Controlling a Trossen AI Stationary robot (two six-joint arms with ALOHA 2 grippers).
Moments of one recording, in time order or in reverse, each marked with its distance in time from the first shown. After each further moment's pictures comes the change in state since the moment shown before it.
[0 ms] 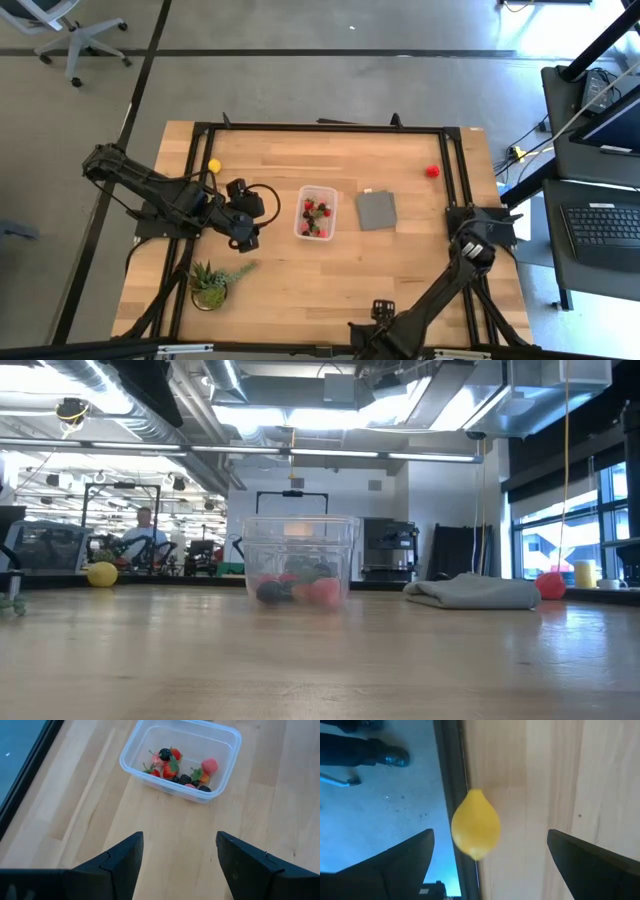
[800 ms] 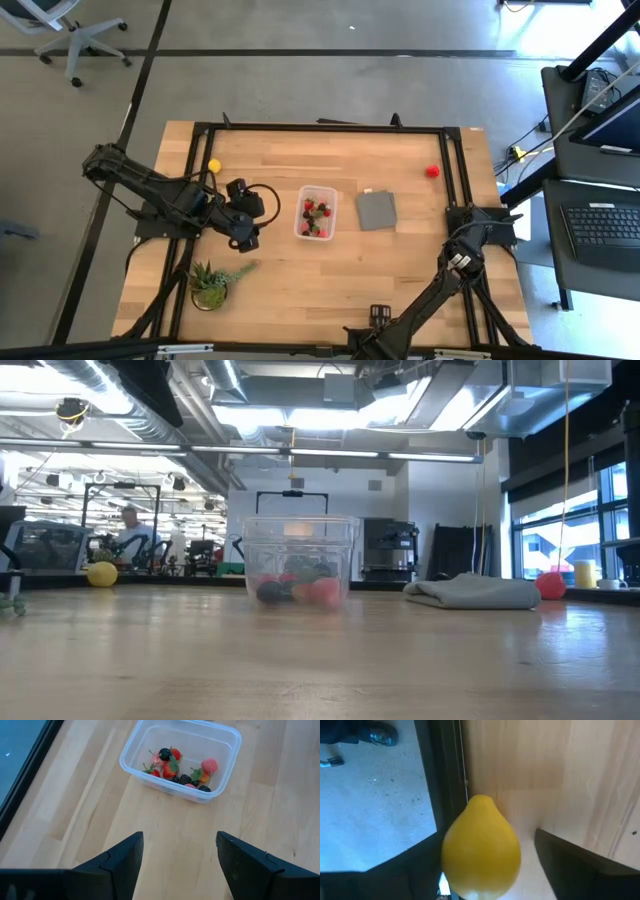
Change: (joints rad) left arm 0.000 0.000 0.000 0.000 0.000 0.001; right arm 0.005 0.137 0.002 0.041 -0.072 -0.030
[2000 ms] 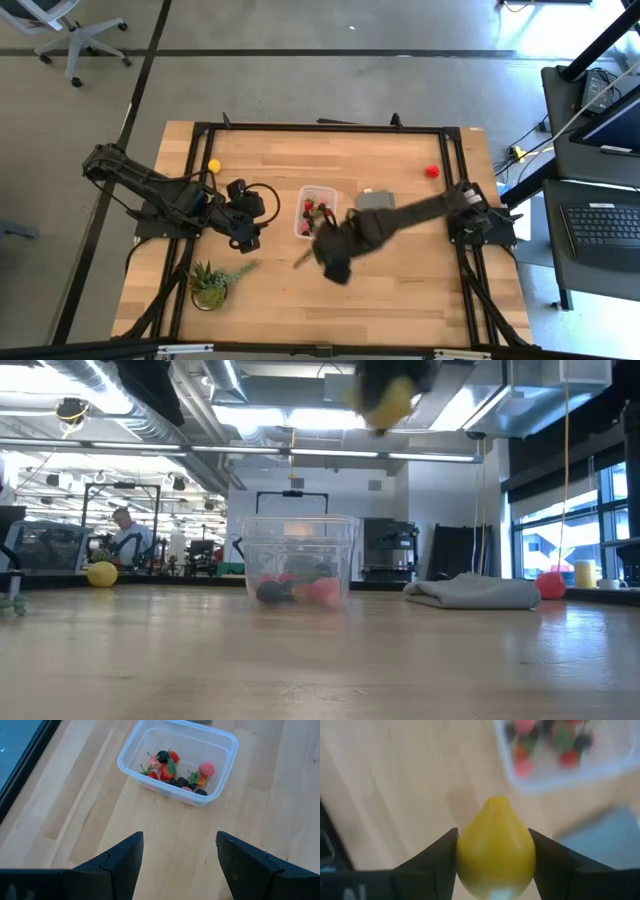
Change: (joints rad) left arm -0.001 0.000 0.000 0.017 0.005 -0.029; right arm -0.480 -0.367 -0.003 -0.147 0.267 -0.202
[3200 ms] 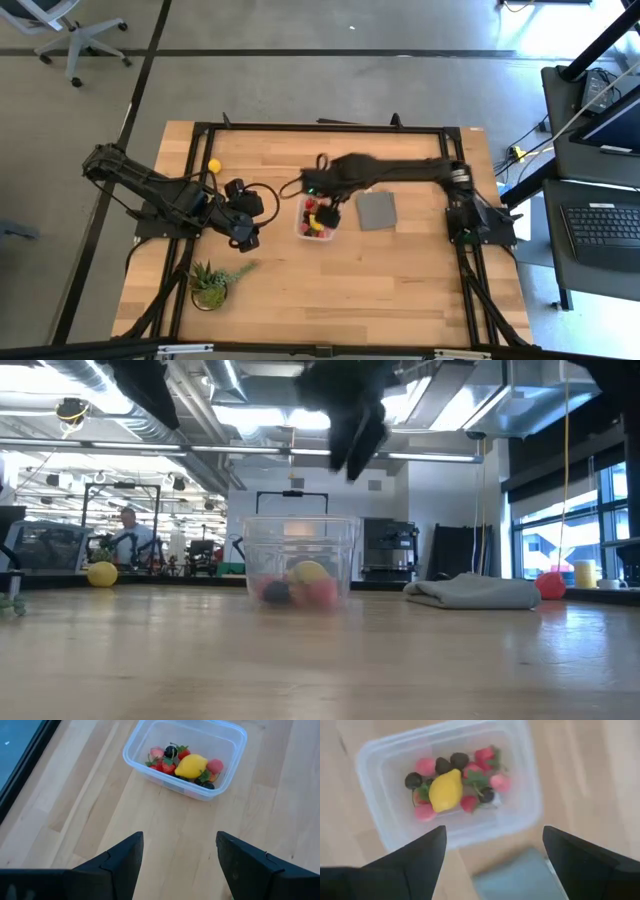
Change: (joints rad) left arm 0.000 0.000 0.000 -0.036 -0.004 -0.030; right arm -0.345 0.044 0.027 0.023 -0.001 -0.374
